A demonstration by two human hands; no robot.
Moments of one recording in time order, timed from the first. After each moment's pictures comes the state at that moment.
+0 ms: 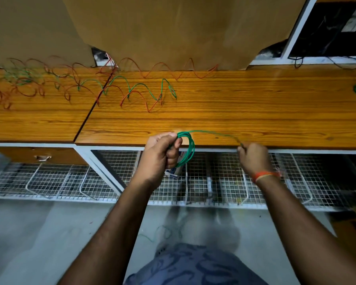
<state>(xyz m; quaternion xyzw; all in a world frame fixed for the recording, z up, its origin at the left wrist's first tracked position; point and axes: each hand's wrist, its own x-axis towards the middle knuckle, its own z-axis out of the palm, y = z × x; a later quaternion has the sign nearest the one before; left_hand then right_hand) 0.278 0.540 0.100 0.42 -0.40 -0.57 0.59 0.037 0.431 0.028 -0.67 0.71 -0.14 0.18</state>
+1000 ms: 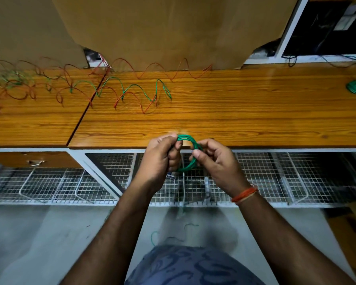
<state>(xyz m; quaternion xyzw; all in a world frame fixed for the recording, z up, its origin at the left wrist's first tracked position) 0.266 0.530 0.097 0.43 -0.37 -0.59 0.57 0.097 0.488 0.053 -0.65 0.34 -0.40 0.55</state>
